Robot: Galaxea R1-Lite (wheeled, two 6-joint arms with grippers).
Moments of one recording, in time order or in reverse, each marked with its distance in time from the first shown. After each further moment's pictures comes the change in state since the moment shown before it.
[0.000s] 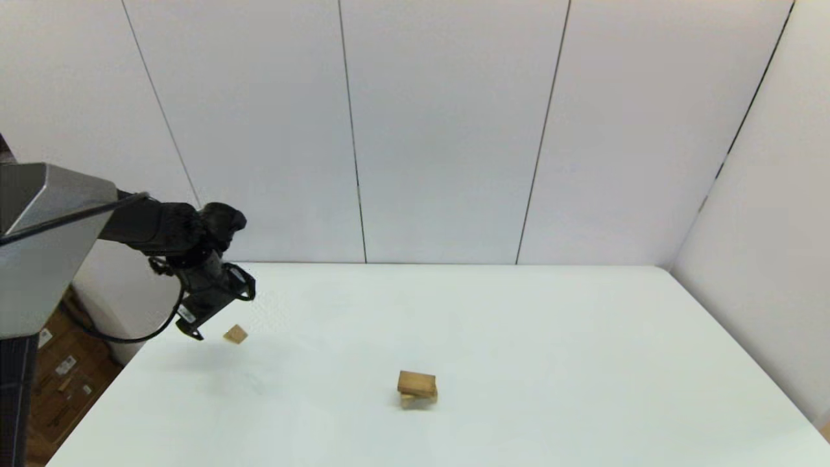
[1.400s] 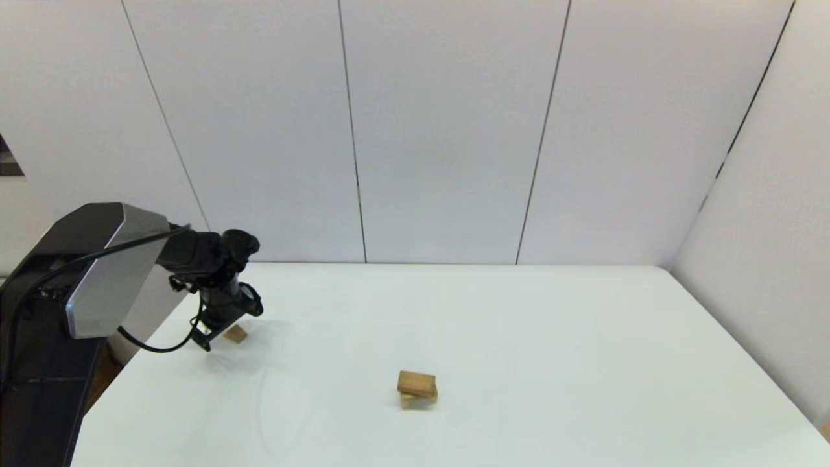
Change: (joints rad) left arm 0.025 0.243 -0.162 -0.044 0.079 -0.003; right arm 0.000 0.000 0.000 0.000 0.000 0.000
